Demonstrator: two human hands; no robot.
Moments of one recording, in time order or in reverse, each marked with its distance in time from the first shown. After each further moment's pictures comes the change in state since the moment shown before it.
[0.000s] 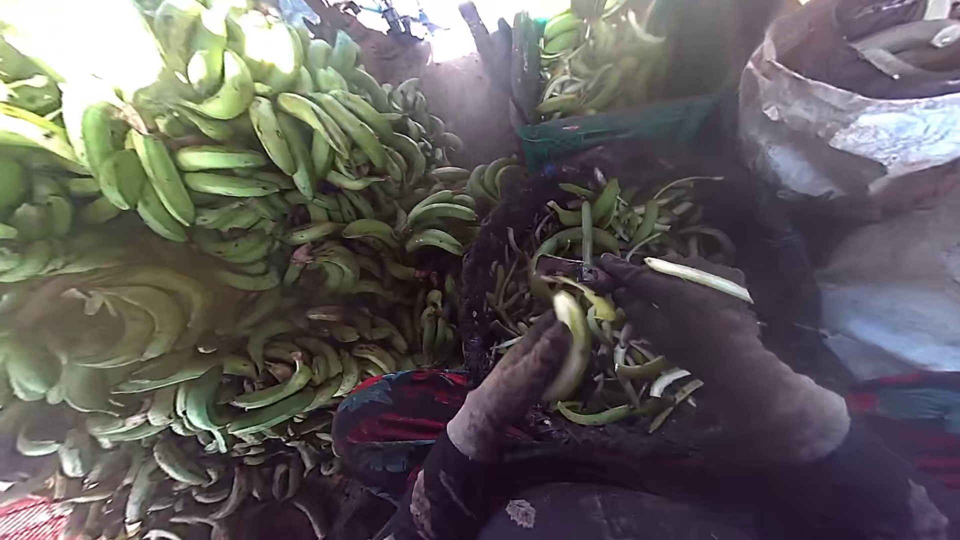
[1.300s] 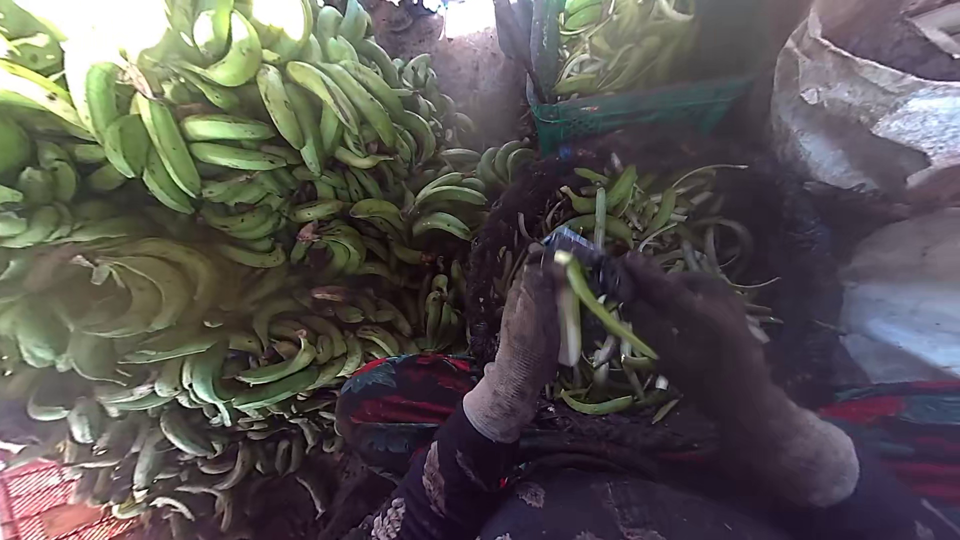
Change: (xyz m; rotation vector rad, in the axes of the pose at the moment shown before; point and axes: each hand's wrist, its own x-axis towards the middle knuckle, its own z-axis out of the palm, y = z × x) left_hand 0.012 0.031 0.021 0.147 0.472 0.178; right_hand -0.034 -0.020 0.010 0.222 0.180 -0.033
